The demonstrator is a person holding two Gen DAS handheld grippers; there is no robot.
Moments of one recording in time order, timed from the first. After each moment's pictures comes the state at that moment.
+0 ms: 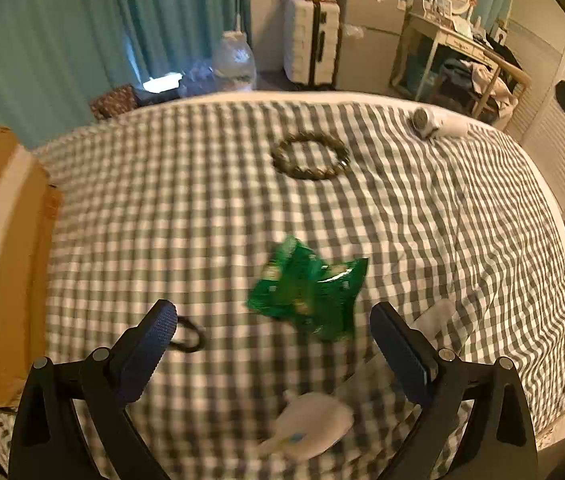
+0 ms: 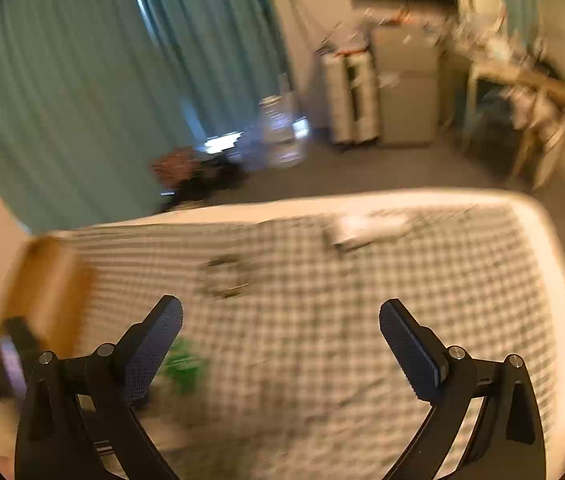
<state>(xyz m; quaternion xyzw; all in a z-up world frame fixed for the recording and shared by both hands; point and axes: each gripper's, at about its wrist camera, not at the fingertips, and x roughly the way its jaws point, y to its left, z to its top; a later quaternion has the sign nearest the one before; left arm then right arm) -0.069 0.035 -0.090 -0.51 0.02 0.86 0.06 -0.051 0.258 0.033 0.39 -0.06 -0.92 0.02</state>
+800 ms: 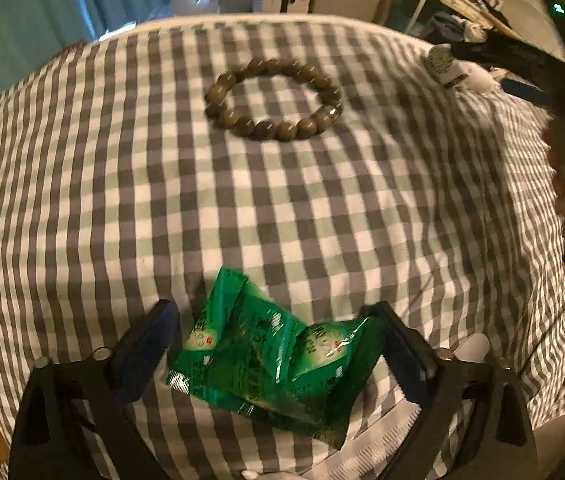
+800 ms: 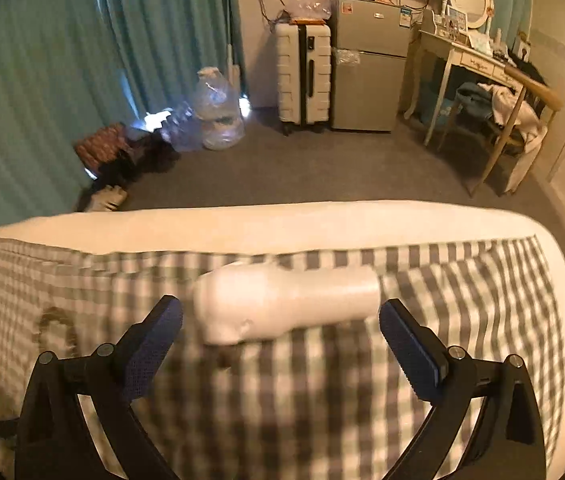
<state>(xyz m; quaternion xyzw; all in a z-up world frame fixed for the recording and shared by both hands) -0.145 0.064 -0.167 -0.59 0.02 0.80 0.12 -0.217 0.313 -0.078 0.44 -0.02 -0.90 -0.05</state>
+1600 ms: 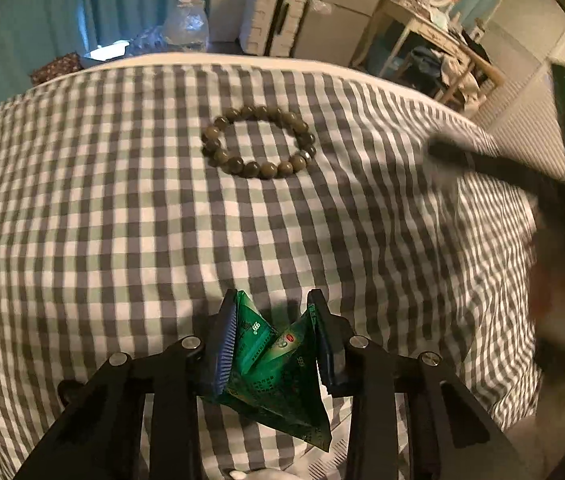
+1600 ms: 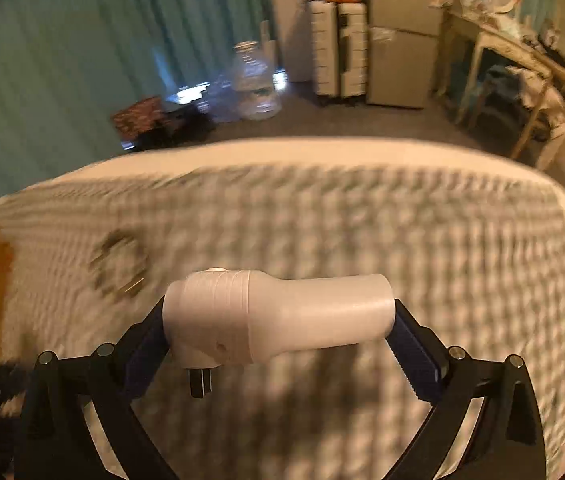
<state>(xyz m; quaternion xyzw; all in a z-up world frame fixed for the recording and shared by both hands) -0.151 0.042 -0.135 -0.55 -0.03 0.82 0.15 -0.139 0.266 -0.075 0.48 -0.04 -0.88 0.04</state>
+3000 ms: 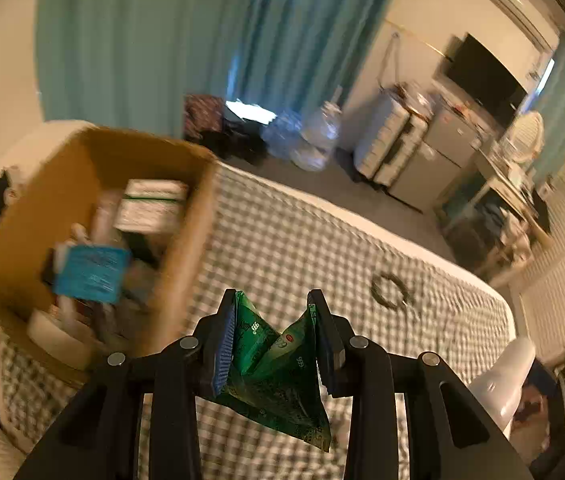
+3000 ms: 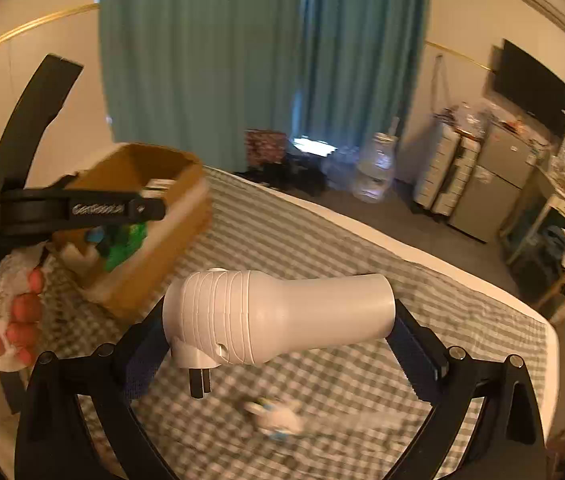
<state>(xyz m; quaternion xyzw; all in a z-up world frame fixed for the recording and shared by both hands) -0.026 -0.188 0.047 -0.41 -0.17 0.89 -0.05 0.042 0.013 0.076 0.35 0.13 -0.91 0.21</state>
